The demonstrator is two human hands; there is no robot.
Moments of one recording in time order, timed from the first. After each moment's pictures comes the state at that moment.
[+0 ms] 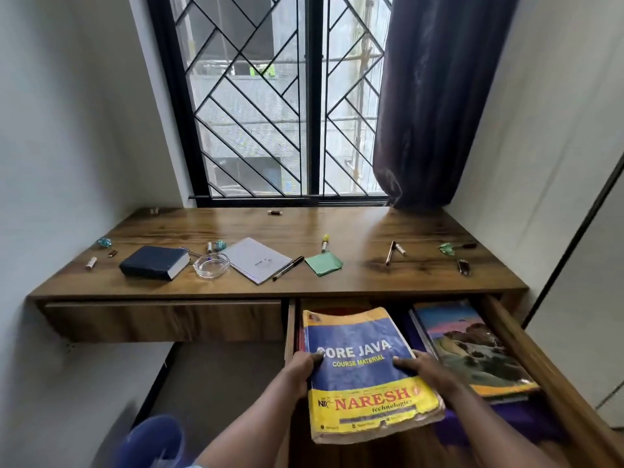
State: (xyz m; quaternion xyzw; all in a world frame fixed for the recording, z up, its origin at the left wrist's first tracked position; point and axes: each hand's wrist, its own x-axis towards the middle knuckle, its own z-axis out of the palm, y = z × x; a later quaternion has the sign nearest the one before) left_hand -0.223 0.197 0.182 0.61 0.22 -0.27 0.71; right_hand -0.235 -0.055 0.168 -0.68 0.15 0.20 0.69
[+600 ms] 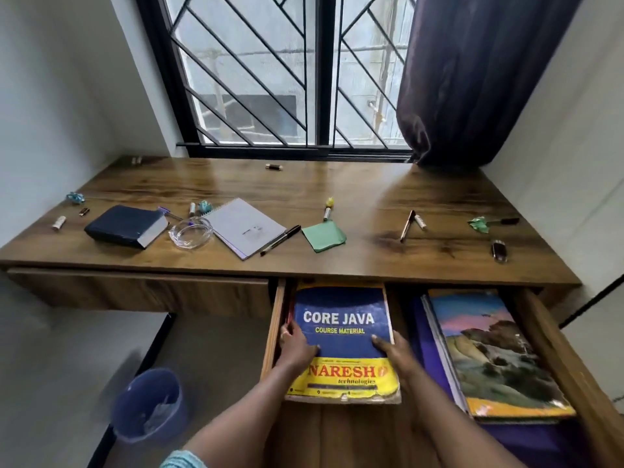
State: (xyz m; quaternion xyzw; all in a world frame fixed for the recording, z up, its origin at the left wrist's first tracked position) left_hand -0.140 0.173 0.118 0.86 0.18 -0.20 0.43; right_hand -0.132 -0.039 0.076 -0.73 0.20 0.15 0.64
